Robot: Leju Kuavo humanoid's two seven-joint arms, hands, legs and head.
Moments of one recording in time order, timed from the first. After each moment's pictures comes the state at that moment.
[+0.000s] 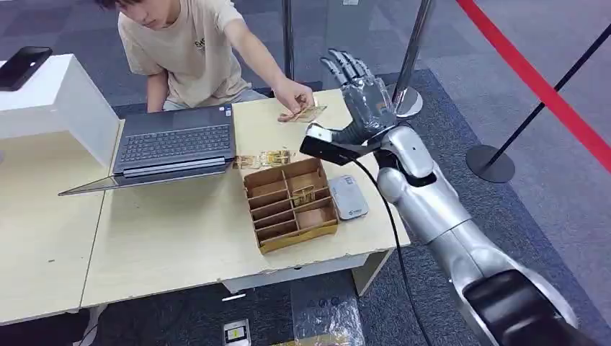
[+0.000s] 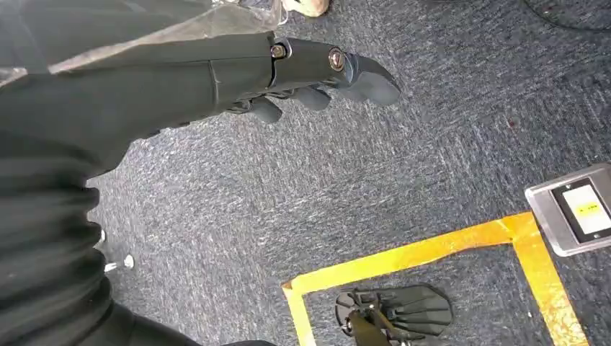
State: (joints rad) left arm -0.19 0.08 -0.90 -0.19 0.49 0.19 -0.02; right arm -0.82 -0.15 0.54 -1.03 0.95 -0.48 -0.11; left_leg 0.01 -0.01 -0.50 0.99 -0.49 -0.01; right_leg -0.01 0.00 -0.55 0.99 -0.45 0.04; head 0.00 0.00
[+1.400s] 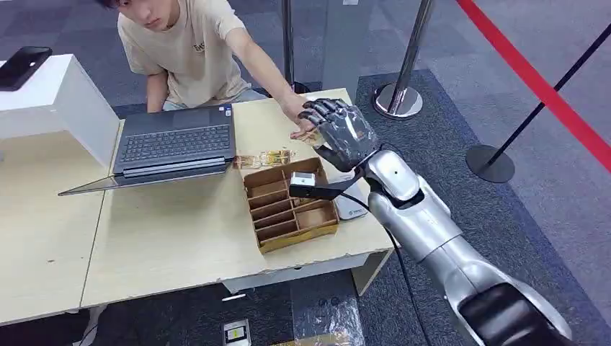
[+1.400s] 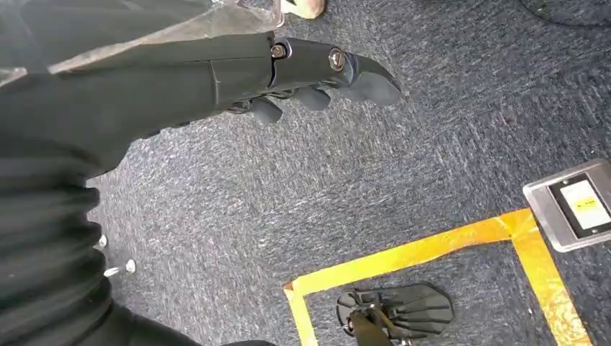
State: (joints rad) left arm -0.21 0.08 -0.92 -0.19 0.49 0.18 -0.01; right arm -0.76 -0.14 0.58 -1.02 1.10 -0.47 -0.17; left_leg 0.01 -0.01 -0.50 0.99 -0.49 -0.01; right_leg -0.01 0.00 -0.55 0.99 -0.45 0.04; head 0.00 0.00
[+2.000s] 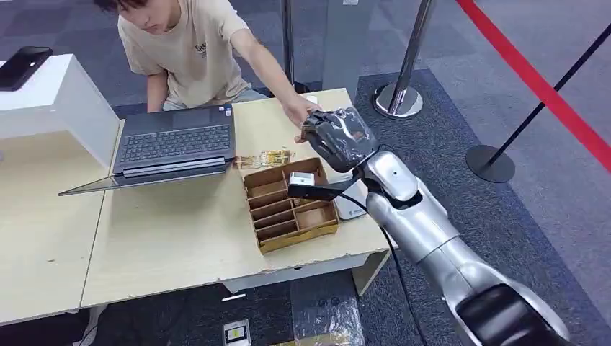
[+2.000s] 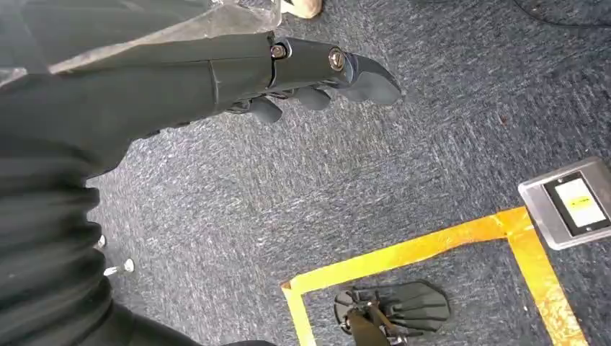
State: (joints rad) left arm -0.21 0.08 -0.92 -0.19 0.49 0.19 0.00; right arm -0.76 -0.13 0.58 -1.02 1.02 -0.47 -0.19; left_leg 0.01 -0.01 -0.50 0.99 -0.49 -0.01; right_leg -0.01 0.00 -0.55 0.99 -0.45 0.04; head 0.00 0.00
